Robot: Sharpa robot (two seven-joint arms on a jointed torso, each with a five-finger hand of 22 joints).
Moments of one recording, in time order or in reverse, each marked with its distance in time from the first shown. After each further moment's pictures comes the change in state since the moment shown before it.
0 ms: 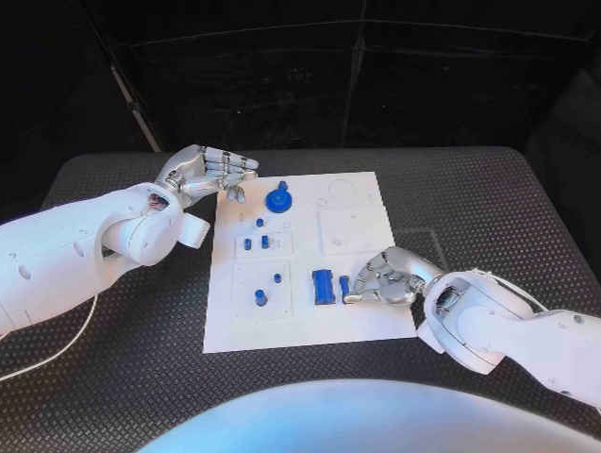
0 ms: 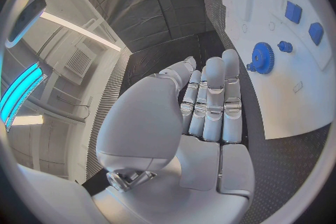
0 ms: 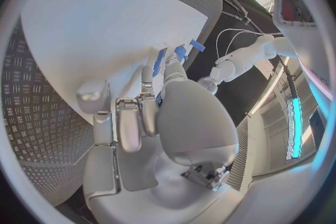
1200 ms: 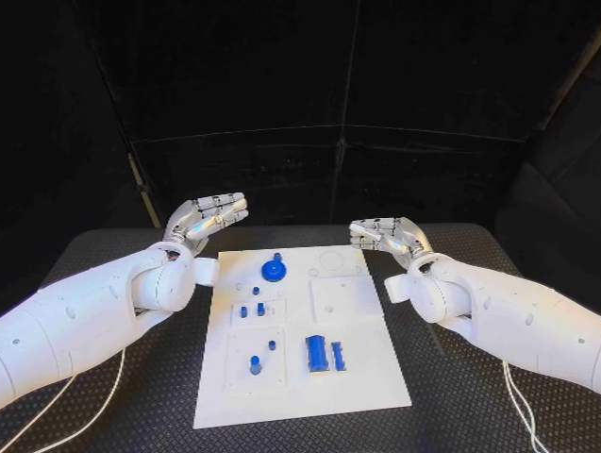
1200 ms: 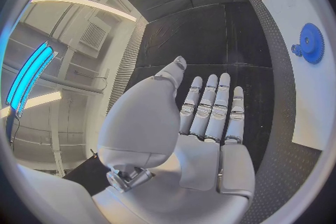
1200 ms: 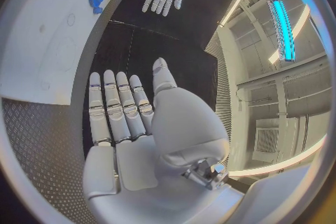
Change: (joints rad) left arm -0.006 0.167 -0.002 -0.235 0.269 -0.069 0.186; left_hand -0.149 0.065 -0.185 0.044 -0.008 -0.202 -0.054 -0.051 -0.028 -0.194 0.054 -0.211 -0.059 -0.413 0.117 -0.857 -0.430 -0.016 -0.677 0.144 -0.514 -0.595; right arm 0.211 0.316 0.006 -0.666 0.967 0.058 0.709; right_hand -0.040 0.150 -0.036 -0.199 -0.004 -0.147 0.107 -0.293 -0.331 -0.543 0.155 -1.198 -1.226 -0.520 0.207 -1.468 -1.194 0.062 -0.528 0.202 -1.059 -0.874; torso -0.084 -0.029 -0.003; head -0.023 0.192
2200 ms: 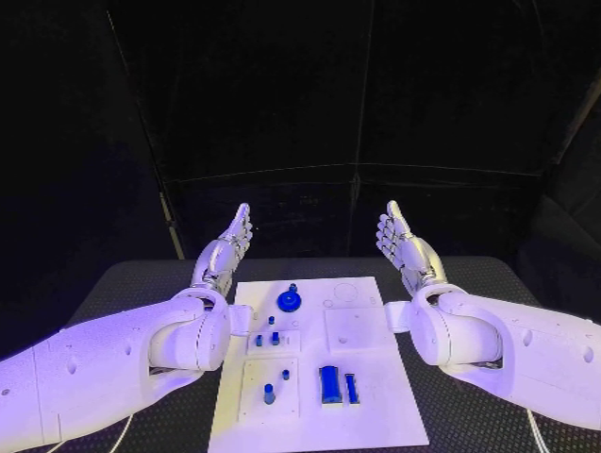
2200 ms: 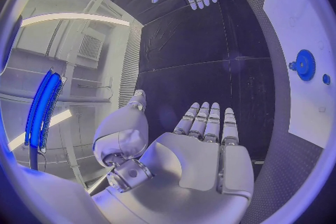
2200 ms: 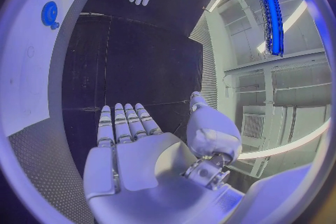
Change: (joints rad) left arm 0.025 -0.080 -0.122 0.379 0.074 -0.433 0.060; left_hand -0.913 0.059 -0.154 -0.131 -0.093 -0.592 -0.114 -0.039 -0.044 -0.618 -0.155 -0.037 -0.042 -0.571 -0.134 -0.061 -0.128 -0.132 -0.322 -0.226 -0.032 -0.221; right arm 0.125 -0.127 -0.163 0.400 0.289 -0.379 0.135; right_hand -0.909 -0.109 0.198 -0.005 -0.115 -0.617 -0.169 -0.041 -0.114 -0.649 -0.144 -0.145 -0.081 -0.670 -0.128 -0.050 -0.111 -0.149 -0.536 -0.211 -0.164 -0.104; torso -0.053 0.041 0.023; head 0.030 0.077
